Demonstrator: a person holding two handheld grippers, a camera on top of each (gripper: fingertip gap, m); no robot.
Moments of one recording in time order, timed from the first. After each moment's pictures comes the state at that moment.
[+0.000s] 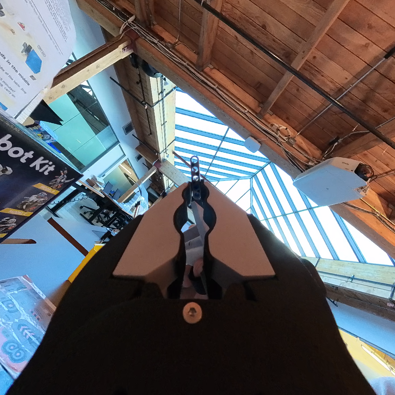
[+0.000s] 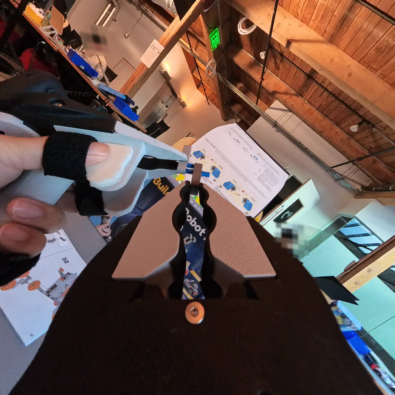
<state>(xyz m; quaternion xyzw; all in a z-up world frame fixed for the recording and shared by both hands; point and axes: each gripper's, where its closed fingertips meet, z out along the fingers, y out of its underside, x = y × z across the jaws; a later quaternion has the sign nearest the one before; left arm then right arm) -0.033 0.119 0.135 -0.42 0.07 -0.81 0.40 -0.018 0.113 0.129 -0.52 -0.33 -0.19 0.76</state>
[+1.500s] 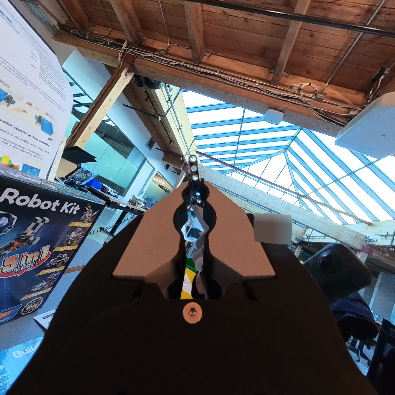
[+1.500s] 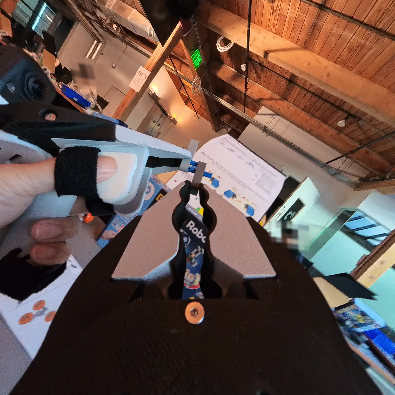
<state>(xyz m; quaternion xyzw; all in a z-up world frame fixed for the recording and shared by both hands) -0.042 0.104 0.152 -0.42 0.14 -0.73 0.52 -0.030 0.103 0.138 -0.51 -0.28 -0.16 0.80</state>
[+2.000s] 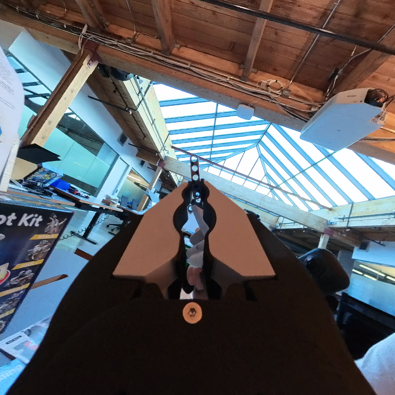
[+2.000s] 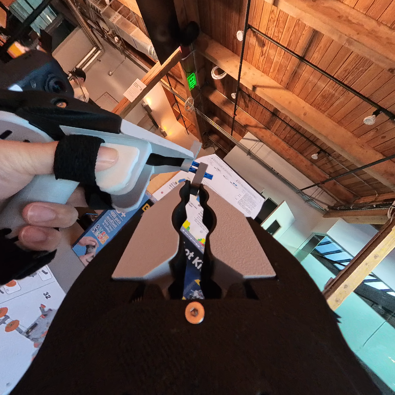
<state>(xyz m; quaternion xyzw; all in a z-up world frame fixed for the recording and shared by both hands) -0.046 0.085 0.168 -0.38 0.18 -0.76 0.50 -0.036 0.085 0.154 -0.45 -0.31 -0.21 0.81</state>
